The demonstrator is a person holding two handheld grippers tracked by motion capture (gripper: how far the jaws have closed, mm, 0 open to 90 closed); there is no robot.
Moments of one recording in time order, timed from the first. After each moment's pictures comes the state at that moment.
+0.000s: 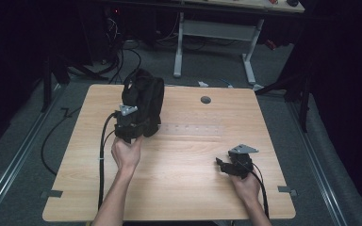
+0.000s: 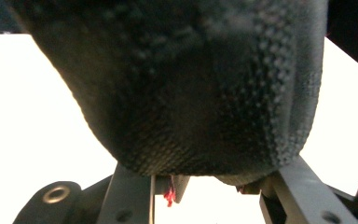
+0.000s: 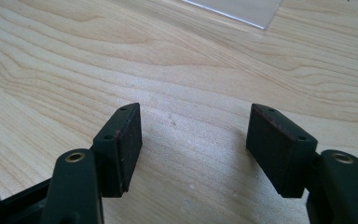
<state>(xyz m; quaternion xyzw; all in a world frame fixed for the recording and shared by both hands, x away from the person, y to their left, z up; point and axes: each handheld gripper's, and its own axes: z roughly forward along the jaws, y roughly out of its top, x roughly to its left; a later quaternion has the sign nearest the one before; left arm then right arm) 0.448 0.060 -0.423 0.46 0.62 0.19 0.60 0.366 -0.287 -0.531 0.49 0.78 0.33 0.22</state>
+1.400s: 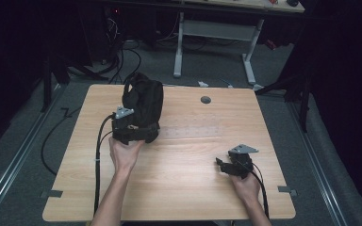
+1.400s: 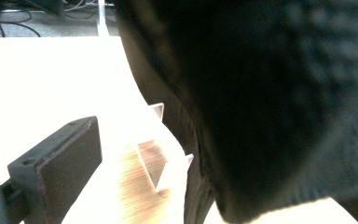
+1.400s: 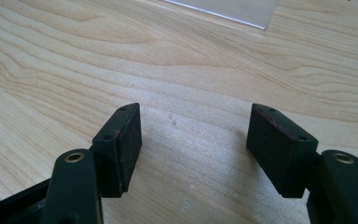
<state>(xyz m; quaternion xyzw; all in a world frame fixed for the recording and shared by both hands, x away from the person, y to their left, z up) 0.440 0.071 -0.425 0.47 0.60 0.15 0.63 0.366 -0.287 -0.531 0.49 0.78 0.33 0.22</state>
